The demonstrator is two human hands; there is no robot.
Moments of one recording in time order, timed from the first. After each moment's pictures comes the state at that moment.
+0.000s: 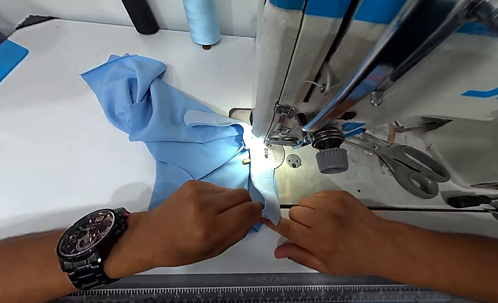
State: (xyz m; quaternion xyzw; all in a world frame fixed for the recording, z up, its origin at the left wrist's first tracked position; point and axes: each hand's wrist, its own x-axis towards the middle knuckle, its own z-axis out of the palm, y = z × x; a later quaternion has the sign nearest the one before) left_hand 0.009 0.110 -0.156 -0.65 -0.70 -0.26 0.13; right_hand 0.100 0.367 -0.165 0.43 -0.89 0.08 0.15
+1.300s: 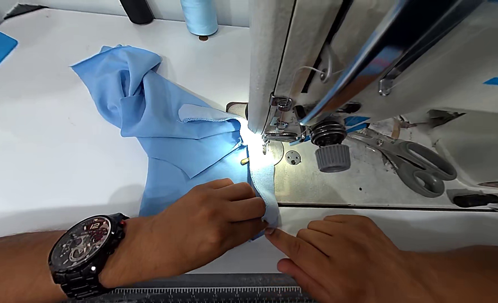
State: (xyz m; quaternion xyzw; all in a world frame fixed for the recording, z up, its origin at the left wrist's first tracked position) left_hand 0.015 0.118 -0.162 -0.68 -0.69 -0.24 0.10; right_hand 0.132 0.358 -0.157 0.37 -0.91 0.13 0.15
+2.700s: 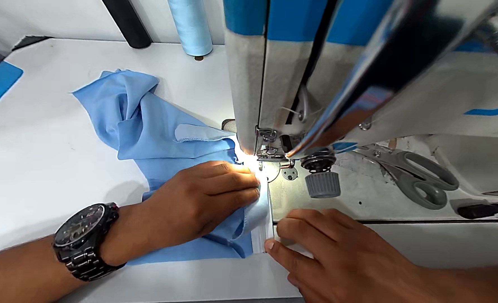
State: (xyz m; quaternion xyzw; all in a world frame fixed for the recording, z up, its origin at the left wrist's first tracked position) left_hand -0.035 0.116 -0.161 -0.67 -0.69 -0.25 0.12; right_hand 0.124 0.367 -0.155 0.36 -0.92 0.09 0.11
